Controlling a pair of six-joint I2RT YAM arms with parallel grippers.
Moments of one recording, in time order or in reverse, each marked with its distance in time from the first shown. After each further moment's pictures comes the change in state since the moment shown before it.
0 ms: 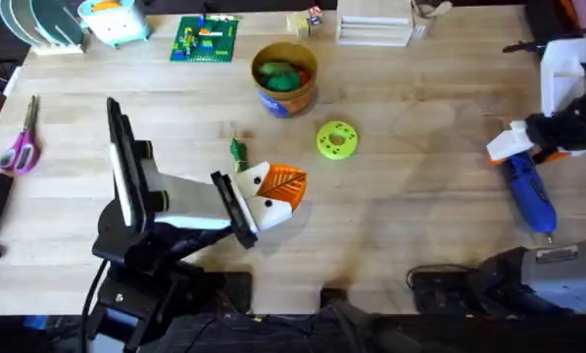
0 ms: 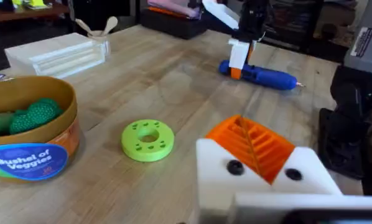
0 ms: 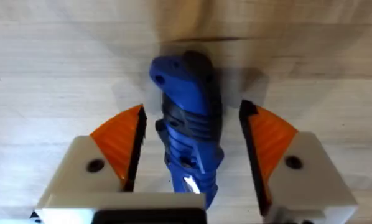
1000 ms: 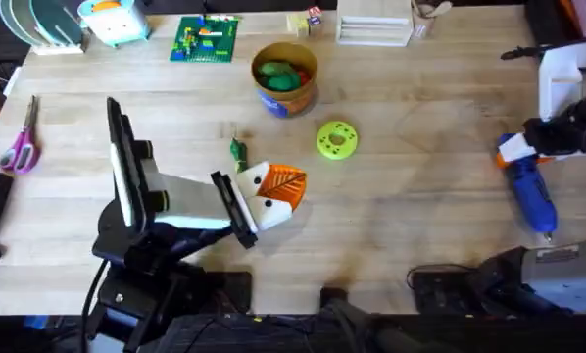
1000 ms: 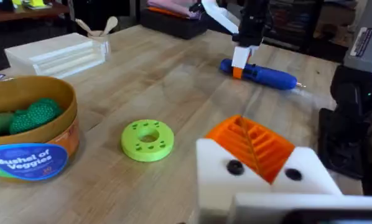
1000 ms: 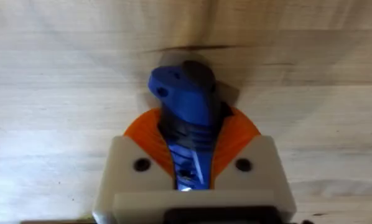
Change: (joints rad) left arm 0.000 0.000 0.000 0.000 0.000 0.000; right arm -0.016 0.010 -0.044 0.072 0.007 -0.026
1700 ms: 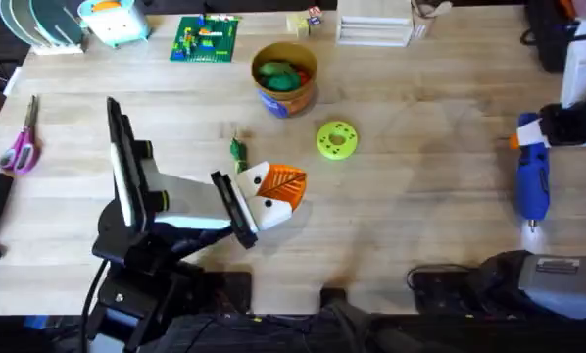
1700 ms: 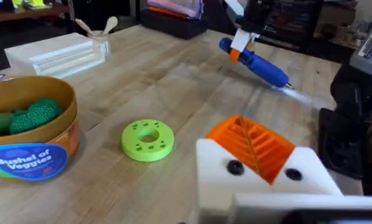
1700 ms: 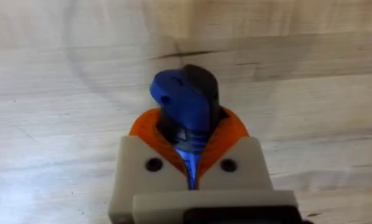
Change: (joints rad) left arm 0.000 0.000 0.000 0.000 0.000 0.000; right arm -0.001 -0.174 -0.042 0.072 -0.032 0.026
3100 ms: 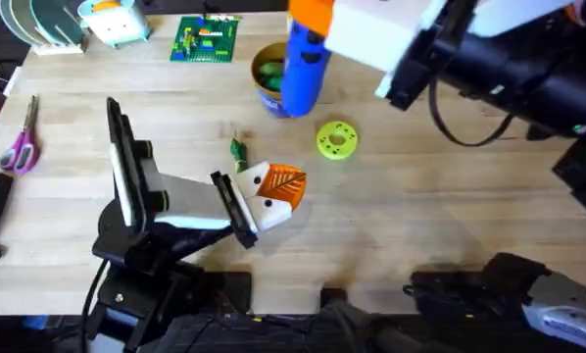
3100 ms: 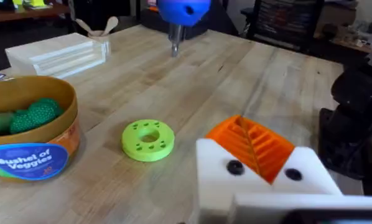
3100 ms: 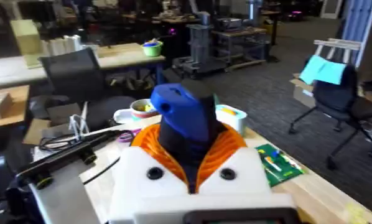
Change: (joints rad) left arm 0.000 0.000 0.000 0.000 -0.002 0.000; right arm 1.231 -0.611 -0.219 1.126 -0.345 0.550
